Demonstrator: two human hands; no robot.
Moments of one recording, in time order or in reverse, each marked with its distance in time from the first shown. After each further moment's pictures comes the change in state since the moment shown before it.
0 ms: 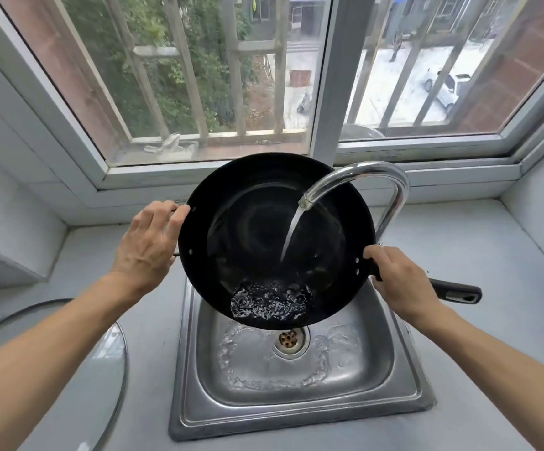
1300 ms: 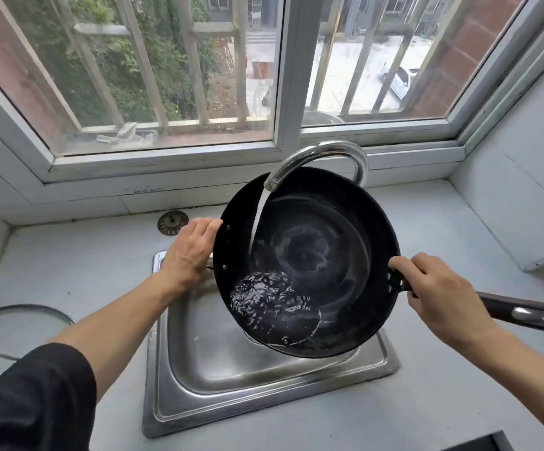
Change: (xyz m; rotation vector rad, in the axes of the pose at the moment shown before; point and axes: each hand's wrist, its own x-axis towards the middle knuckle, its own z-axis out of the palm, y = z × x) left_hand 0.025 0.090 0.078 -0.259 -0.129 0.154; right_hand -0.088 0.010 -0.081 -0.270 -0.055 0.101
